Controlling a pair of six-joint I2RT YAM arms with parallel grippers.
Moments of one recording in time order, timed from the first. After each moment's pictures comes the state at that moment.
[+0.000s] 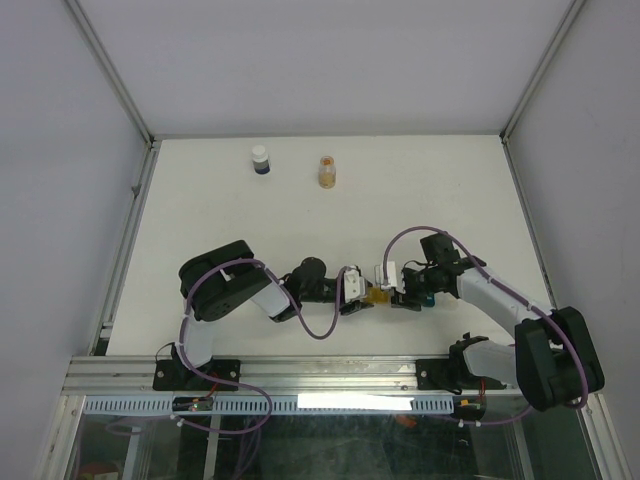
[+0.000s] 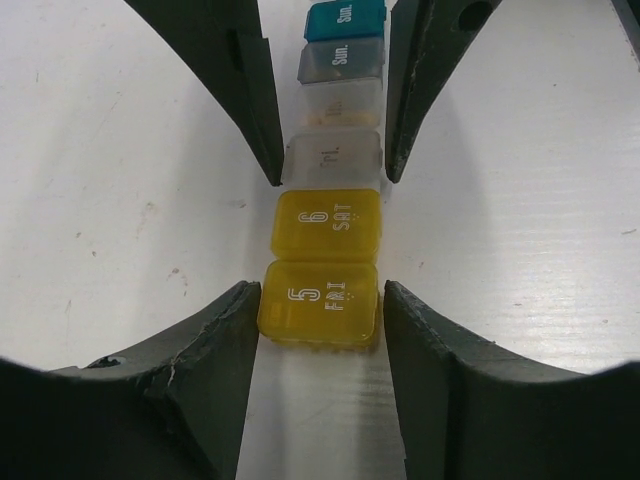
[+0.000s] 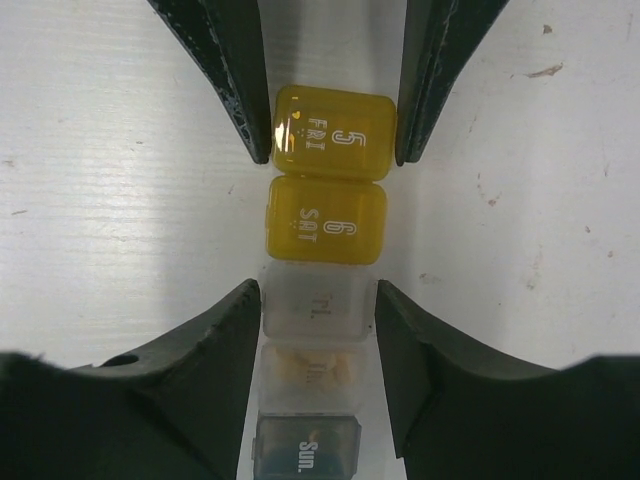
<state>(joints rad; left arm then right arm) -0.98 1.99 0.63 1.12 0.50 0.33 0.34 1.18 0.52 -0.53 -0.67 -1.22</state>
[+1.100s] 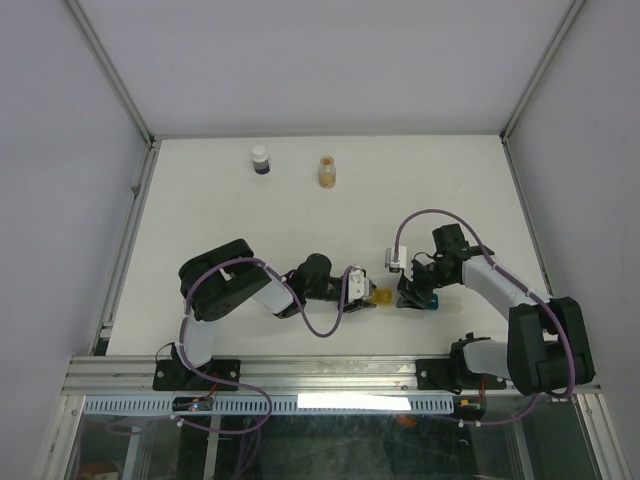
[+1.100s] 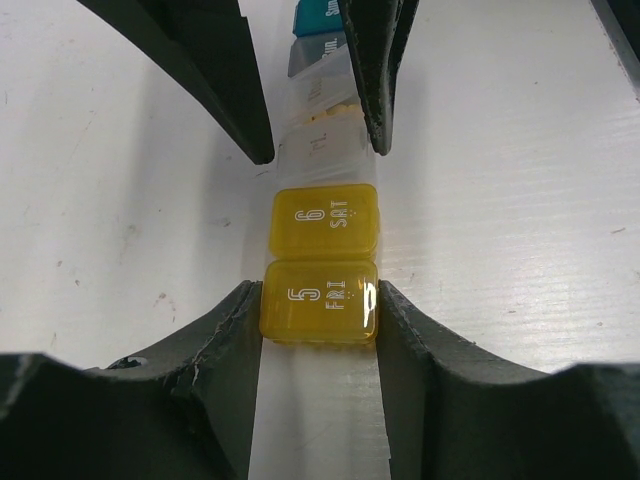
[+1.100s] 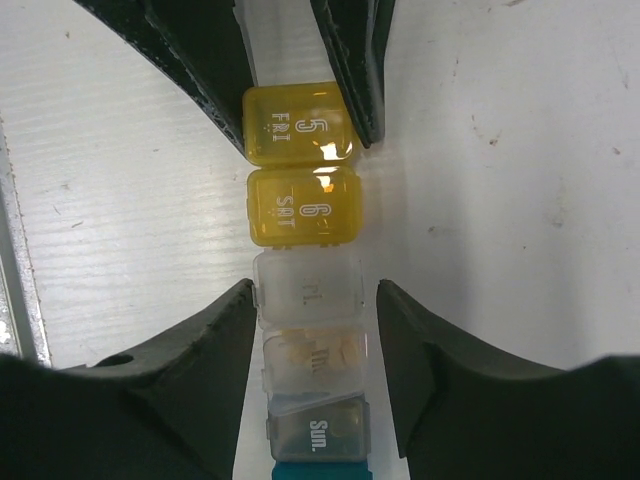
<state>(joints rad) -0.98 1.99 0.68 1.02 0.56 0.37 0.20 1.26 0.59 -0.67 -0.77 -1.13</state>
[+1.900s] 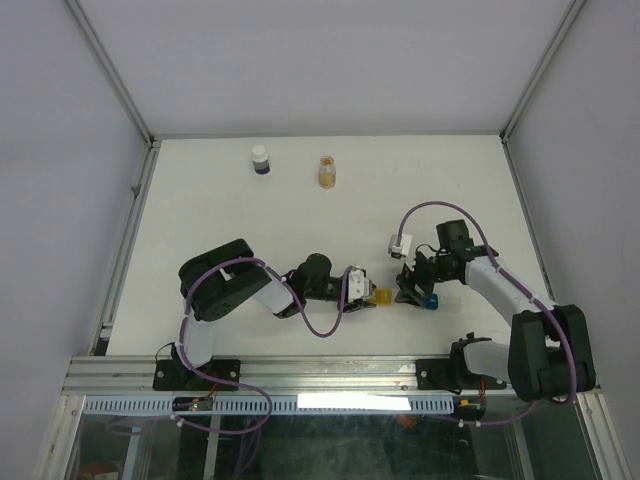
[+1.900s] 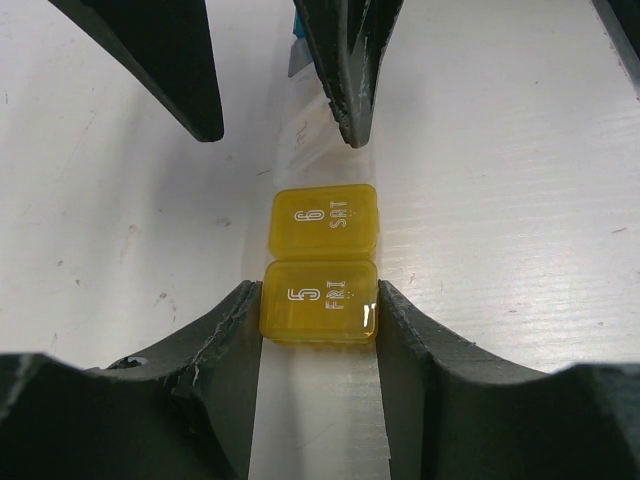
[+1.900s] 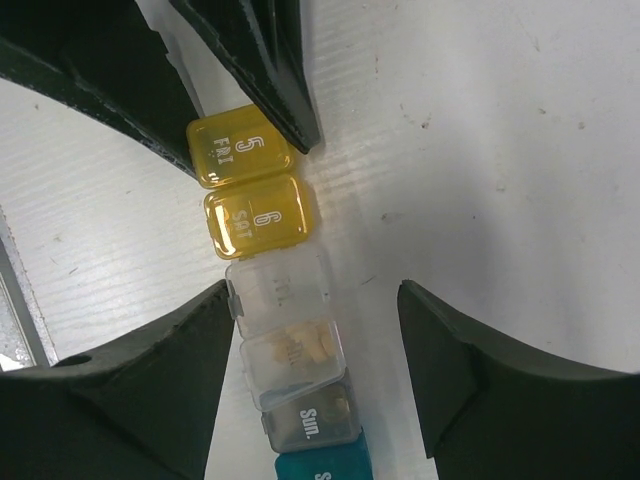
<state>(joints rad) -0.98 1.99 0.68 1.02 0.56 0.37 0.18 1.22 0.60 -0.61 -0.74 -0.92</state>
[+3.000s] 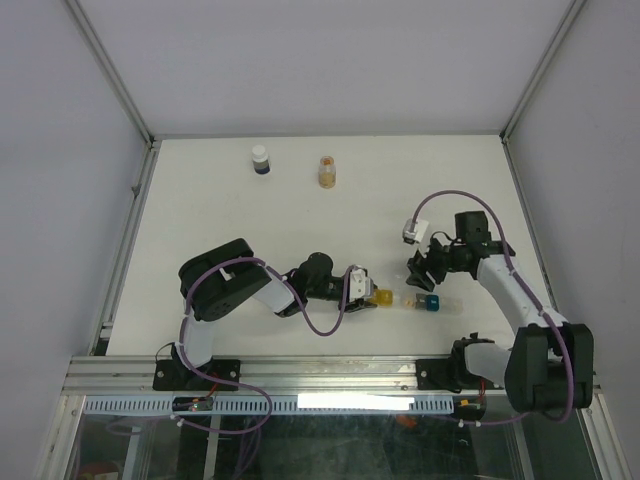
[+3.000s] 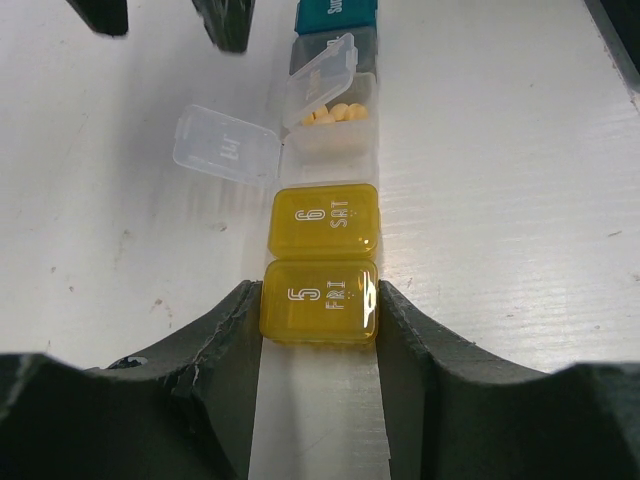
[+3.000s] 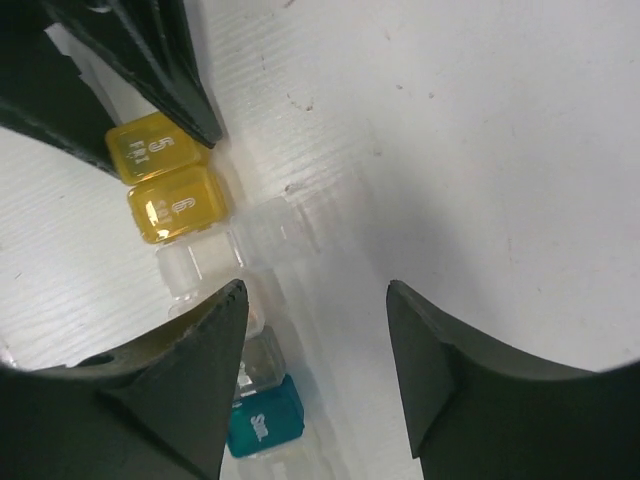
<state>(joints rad) -0.98 1.99 0.70 1.00 0.57 0.37 0.10 1.19 0.67 -0.61 -0.66 -0.86</state>
